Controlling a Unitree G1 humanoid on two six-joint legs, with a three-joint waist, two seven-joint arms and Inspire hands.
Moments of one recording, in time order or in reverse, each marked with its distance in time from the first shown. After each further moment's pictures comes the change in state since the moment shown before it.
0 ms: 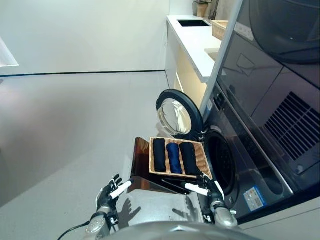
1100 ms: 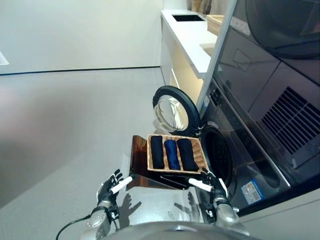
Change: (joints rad) left arm -0.089 -0.001 0.003 0.004 0.041 0.001 0.006; right arm -0.059 -0.006 -0.064 0.007 0.041 0.000 -0.005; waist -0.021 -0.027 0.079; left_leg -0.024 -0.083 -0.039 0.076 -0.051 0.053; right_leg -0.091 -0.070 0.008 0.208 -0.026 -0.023
